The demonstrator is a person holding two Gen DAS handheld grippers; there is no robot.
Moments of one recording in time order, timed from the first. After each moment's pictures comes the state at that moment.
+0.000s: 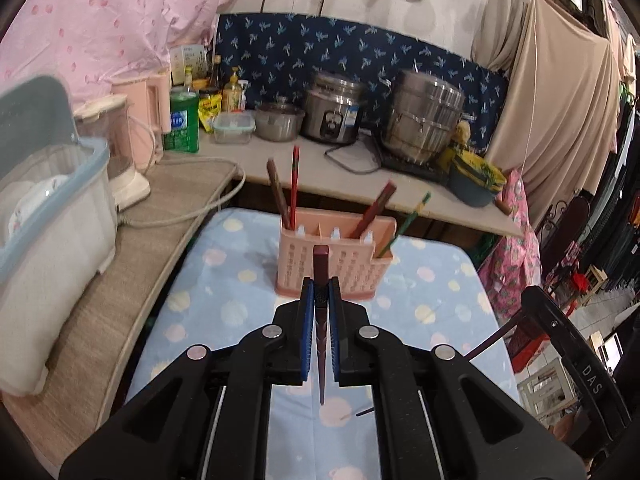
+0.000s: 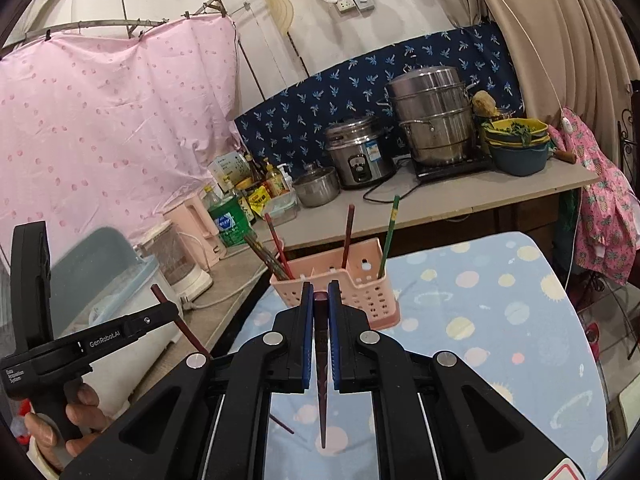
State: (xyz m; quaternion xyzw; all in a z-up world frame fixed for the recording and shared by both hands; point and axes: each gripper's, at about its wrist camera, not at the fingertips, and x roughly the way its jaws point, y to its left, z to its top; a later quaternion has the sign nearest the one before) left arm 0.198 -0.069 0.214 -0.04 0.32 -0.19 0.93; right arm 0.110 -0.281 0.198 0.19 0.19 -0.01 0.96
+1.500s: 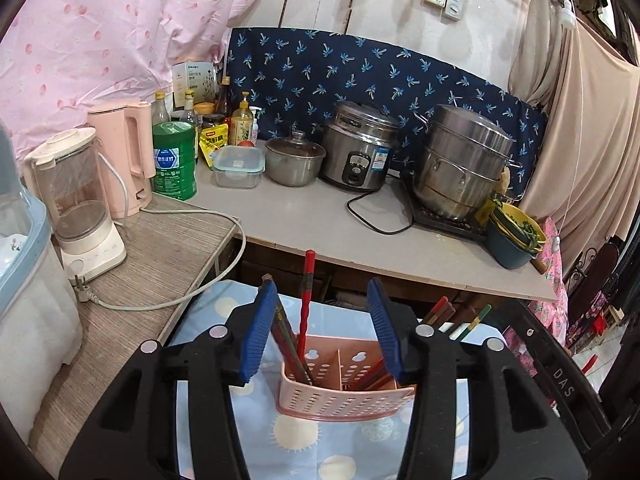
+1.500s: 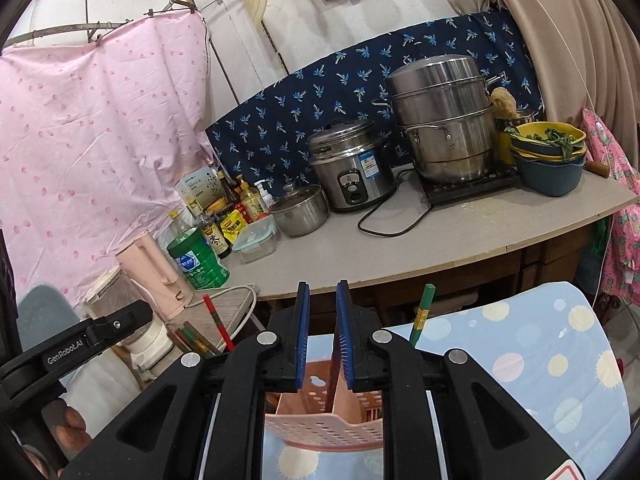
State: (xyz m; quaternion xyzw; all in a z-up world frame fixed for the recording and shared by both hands) left arm 0.350 -0.111 0.213 -0.06 0.29 -0.15 0.94; right arm 0.306 -0.320 0.190 0.20 0.19 -0.03 0.96
